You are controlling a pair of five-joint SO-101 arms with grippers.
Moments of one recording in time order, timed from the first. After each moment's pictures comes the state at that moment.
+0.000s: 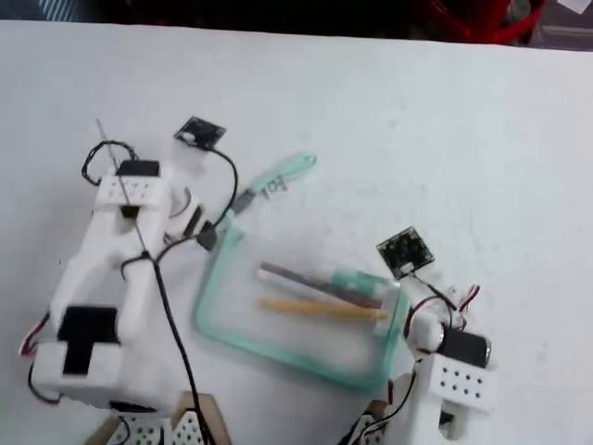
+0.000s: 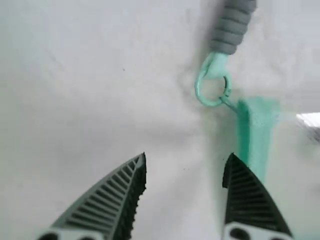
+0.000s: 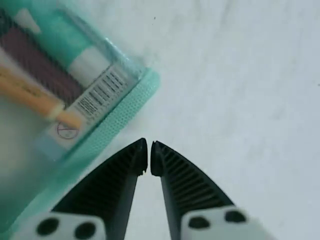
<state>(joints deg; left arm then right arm) -5.1 7.4 20.8 67.4 -20.4 14.7 -66.9 81.3 60.7 45.0</state>
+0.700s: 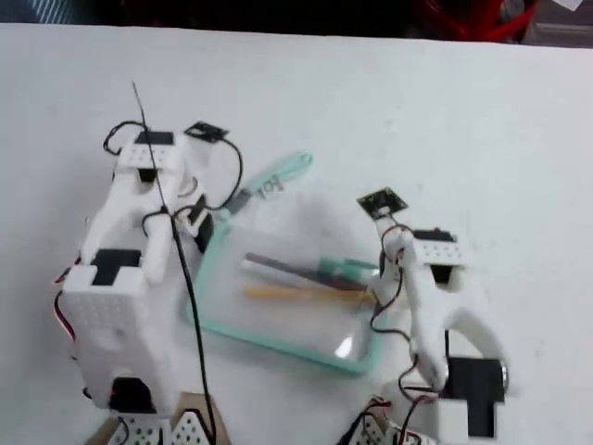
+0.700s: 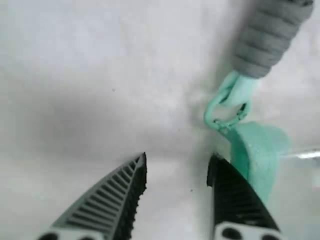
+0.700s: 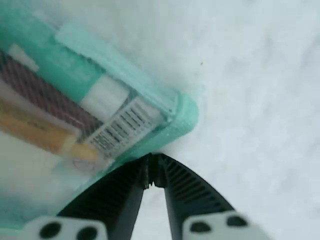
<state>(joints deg) -2.4 29.4 -2.7 80.4 -19.1 -2.5 -3.1 46.1 55.1 29.1</state>
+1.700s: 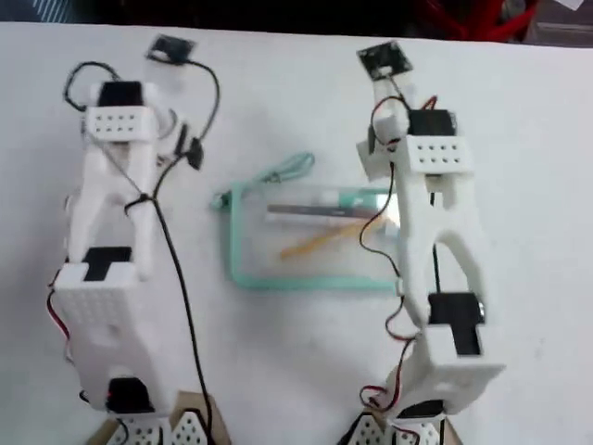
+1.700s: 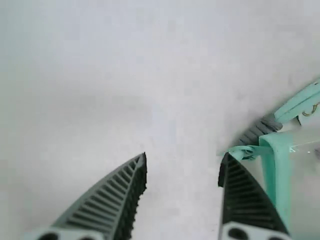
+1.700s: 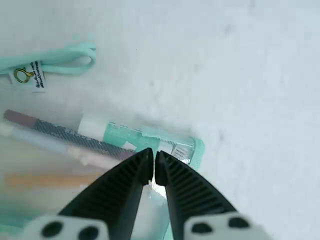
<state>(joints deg) -8.5 30.5 -37.7 89.8 -13.1 -6.4 5.1 -8.3 74.5 19.4</state>
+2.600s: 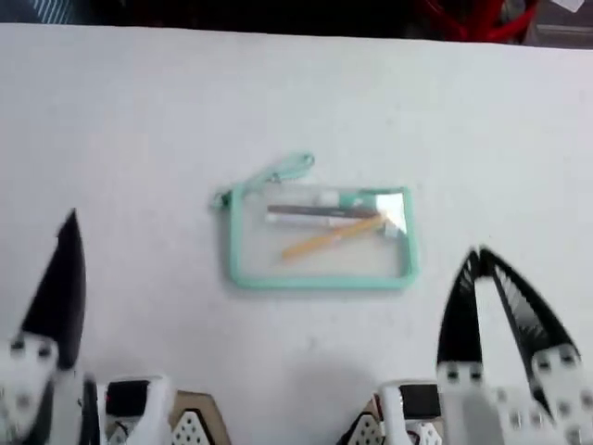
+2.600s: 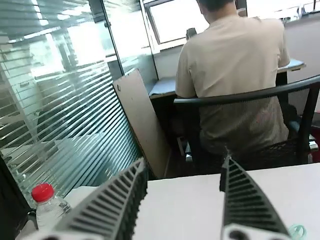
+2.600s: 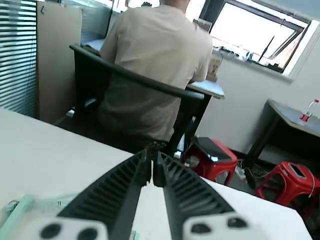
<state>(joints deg) -9.7 -55.3 -36.9 101.1 -13.2 -6.6 -79.3 -3.2 88.5 19.2</state>
